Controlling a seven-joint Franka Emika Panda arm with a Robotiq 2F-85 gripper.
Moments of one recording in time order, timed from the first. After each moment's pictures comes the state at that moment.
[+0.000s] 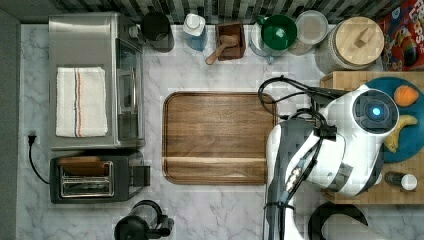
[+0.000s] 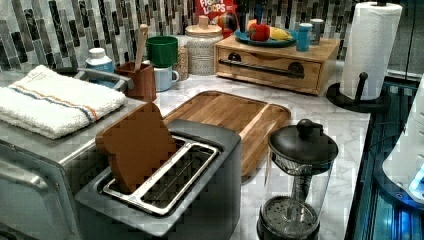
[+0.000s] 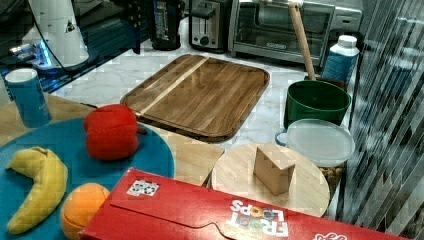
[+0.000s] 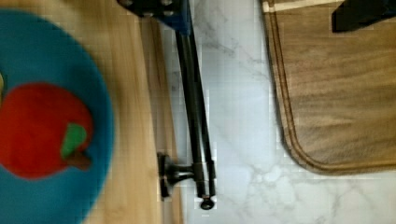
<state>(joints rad) -0.23 0.06 -0.16 -2.04 -0.09 0.51 -1.03</state>
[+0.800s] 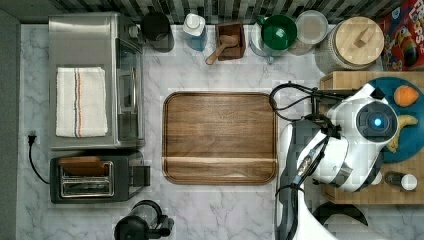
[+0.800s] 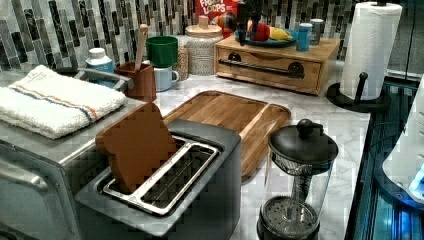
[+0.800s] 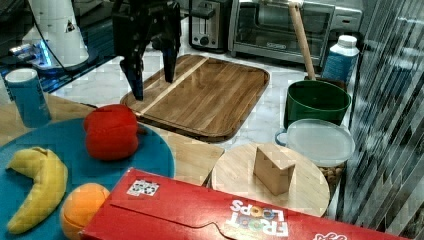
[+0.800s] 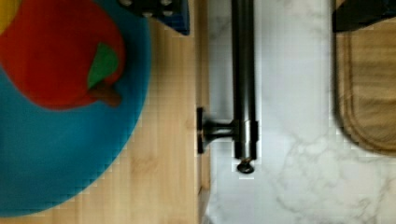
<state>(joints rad) -0.28 0.16 -0.18 -2.10 -0.09 0.81 -1.18</state>
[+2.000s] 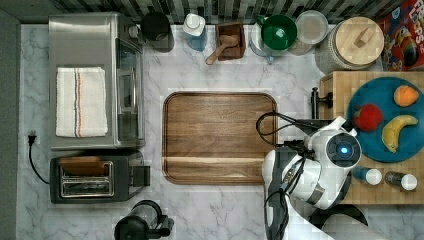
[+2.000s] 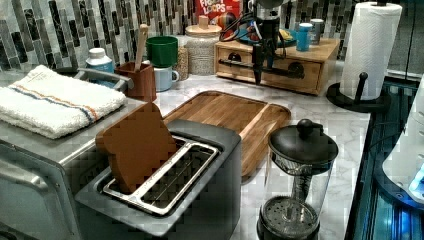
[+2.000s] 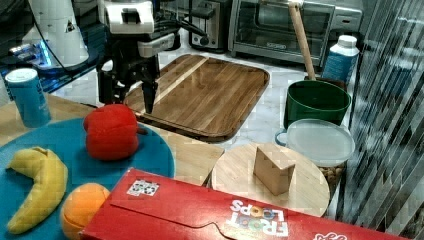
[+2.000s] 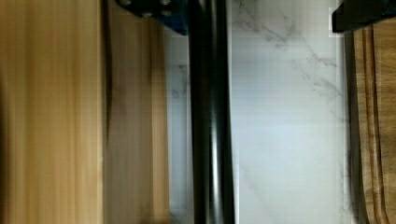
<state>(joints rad) -0.29 0.20 -0.18 -2.36 -0.09 1.02 -1.15</state>
